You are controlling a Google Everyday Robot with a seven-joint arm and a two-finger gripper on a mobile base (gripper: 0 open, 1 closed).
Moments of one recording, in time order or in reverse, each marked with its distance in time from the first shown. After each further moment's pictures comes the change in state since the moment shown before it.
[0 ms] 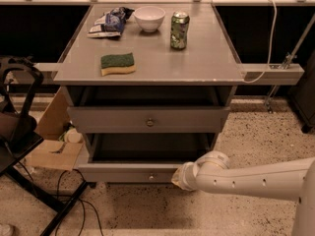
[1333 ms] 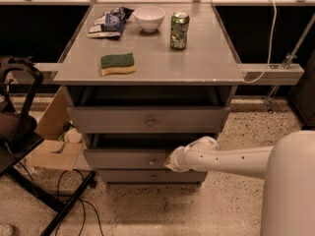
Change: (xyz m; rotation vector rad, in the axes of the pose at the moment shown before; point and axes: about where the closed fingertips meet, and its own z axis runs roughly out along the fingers) arm -0.035 -0.061 0.049 0.006 -0.046 0.063
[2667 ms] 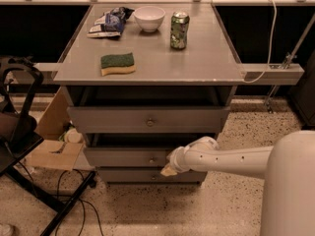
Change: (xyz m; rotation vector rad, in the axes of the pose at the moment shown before) arm 0.000 -0.001 0.001 -0.001 0.000 0.005
